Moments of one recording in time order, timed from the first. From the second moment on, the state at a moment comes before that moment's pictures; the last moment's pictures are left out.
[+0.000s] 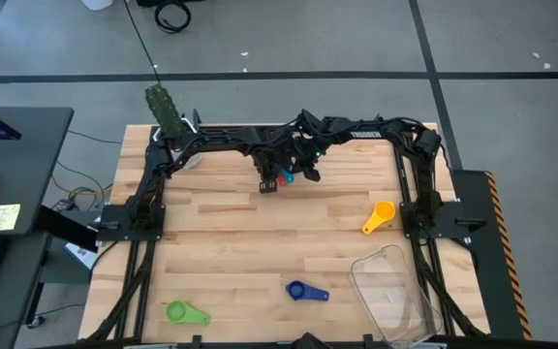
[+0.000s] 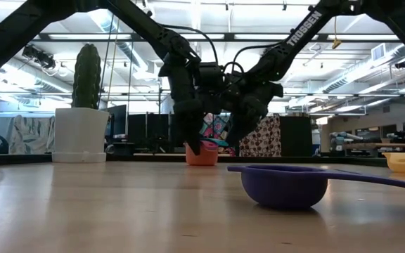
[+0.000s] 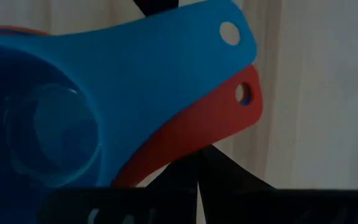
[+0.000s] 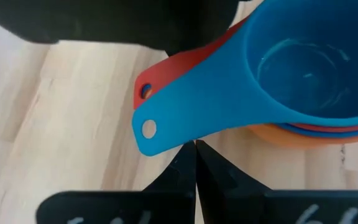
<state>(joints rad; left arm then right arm) 0.40 2.14 1.62 -0.77 0.21 0.35 -0.56 1.99 1.32 -0.43 -0.64 -0.53</state>
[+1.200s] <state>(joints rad) 0.34 1.92 1.63 -0.95 0.26 0.23 -0.59 1.71 1.36 -0.88 -0.32 -0.71</state>
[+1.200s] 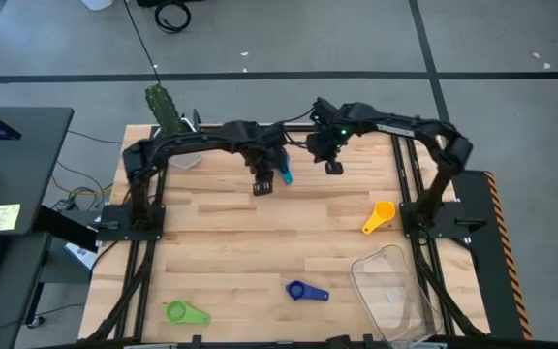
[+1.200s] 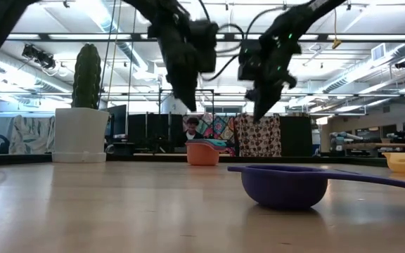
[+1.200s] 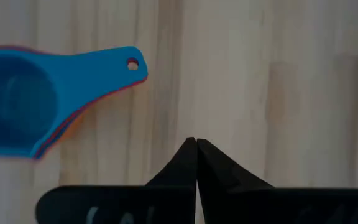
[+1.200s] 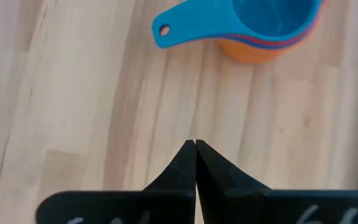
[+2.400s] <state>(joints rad) 0.05 1.68 1.63 -1.45 0.17 -0.52 -0.58 1.40 1.36 -1.29 -0.26 -0.42</state>
